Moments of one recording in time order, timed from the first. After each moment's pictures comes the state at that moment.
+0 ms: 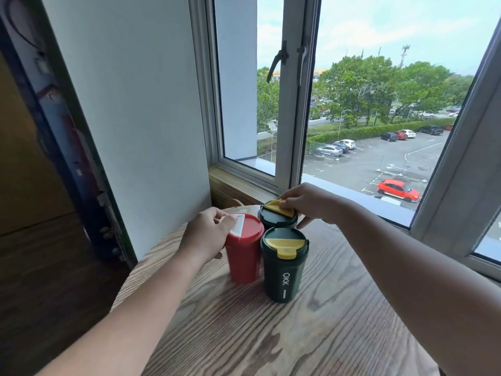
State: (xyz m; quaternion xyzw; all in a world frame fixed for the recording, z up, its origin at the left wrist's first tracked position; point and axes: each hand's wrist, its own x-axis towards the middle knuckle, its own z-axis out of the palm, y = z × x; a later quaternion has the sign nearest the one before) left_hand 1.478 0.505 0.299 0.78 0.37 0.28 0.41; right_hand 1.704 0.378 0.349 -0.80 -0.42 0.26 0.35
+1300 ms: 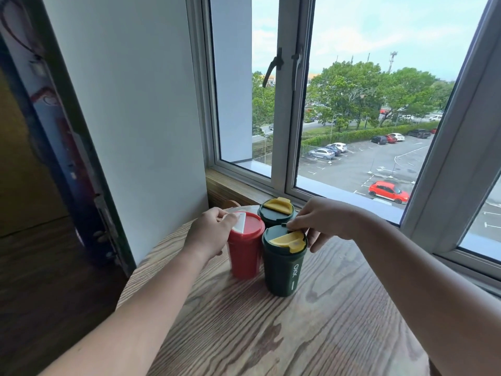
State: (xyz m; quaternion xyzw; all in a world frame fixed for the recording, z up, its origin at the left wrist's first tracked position) left_hand 1.477 0.507 0.297 0.78 0.38 0.27 0.42; right_hand 1.663 0.325 0.361 -0.83 -0.38 0.29 0.29
